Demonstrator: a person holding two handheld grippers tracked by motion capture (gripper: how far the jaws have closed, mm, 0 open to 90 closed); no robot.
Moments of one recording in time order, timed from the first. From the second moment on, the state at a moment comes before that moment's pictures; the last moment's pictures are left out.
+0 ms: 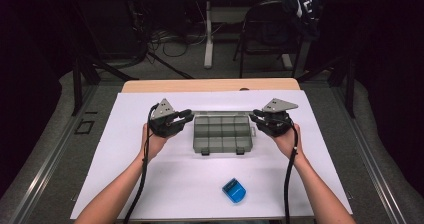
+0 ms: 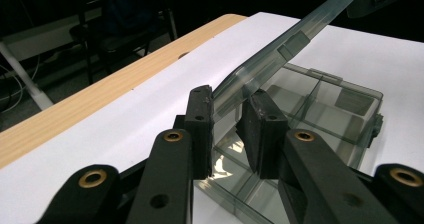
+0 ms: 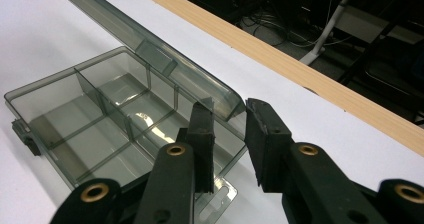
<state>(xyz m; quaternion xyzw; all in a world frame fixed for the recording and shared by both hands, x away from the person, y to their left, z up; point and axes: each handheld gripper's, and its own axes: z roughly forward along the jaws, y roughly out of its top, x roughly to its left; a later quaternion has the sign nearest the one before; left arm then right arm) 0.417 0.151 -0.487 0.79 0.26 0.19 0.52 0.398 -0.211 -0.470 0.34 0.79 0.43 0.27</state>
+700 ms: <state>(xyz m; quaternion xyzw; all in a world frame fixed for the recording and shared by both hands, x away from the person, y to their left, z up) 0.437 0.148 -0.479 0.78 0.28 0.20 0.52 0.421 -0.208 -0.462 0.37 0.78 0.44 0.27</state>
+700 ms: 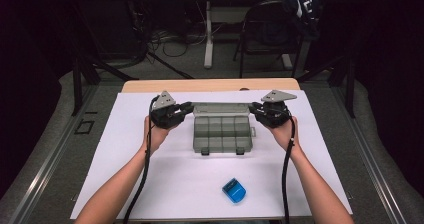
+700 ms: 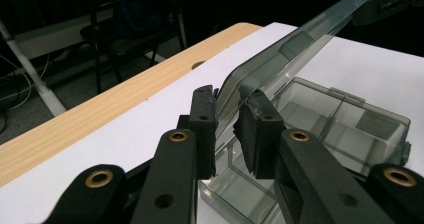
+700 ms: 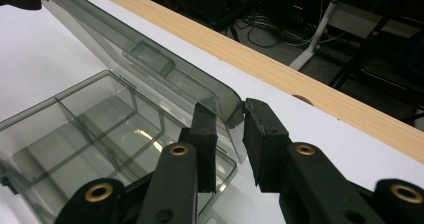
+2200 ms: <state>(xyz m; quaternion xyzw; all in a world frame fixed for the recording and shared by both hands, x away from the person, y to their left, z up) 0.478 0.131 -0.514 0.77 0.36 0.19 0.49 0.460 -0.202 -0.500 0.43 0.77 0.40 0.25</state>
